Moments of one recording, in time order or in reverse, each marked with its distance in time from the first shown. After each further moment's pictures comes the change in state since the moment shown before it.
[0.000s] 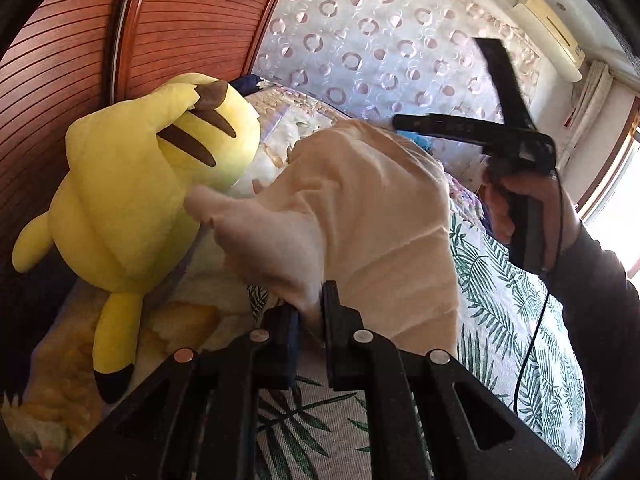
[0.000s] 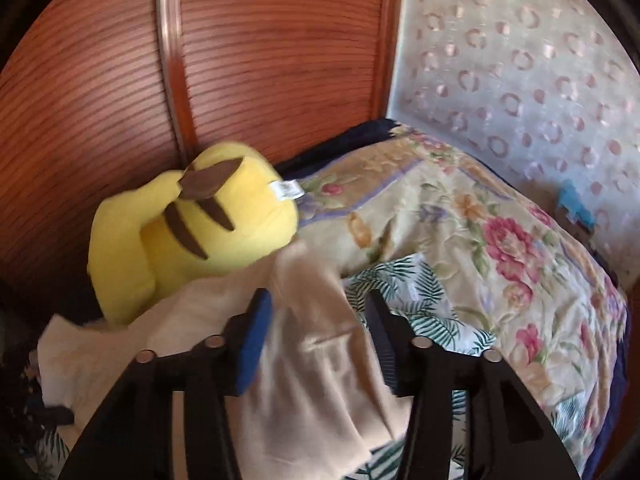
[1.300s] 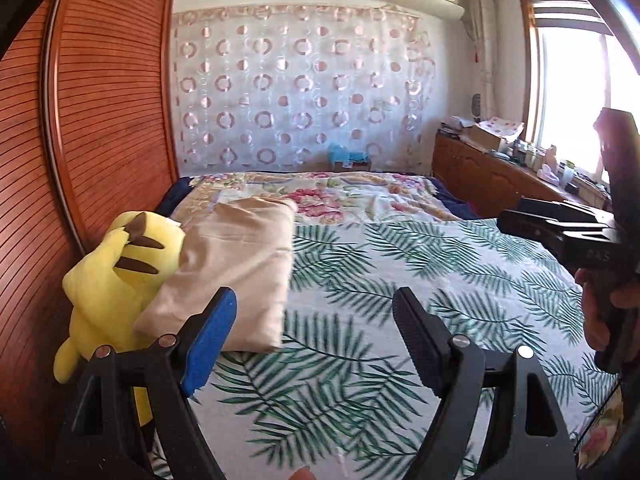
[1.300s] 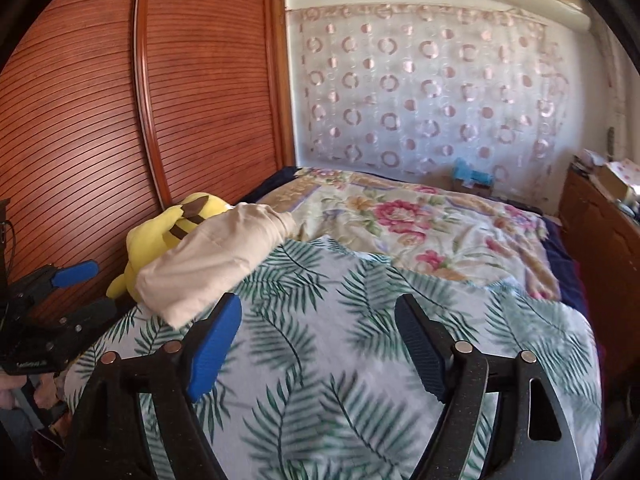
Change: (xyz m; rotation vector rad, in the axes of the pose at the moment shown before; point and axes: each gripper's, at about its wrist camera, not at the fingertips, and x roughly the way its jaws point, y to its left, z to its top) left arm -0.104 -0.163 -0.049 0.467 -0.195 -0.016; right arm -0.306 0.065 -0.246 0.283 -0.259 -0.232
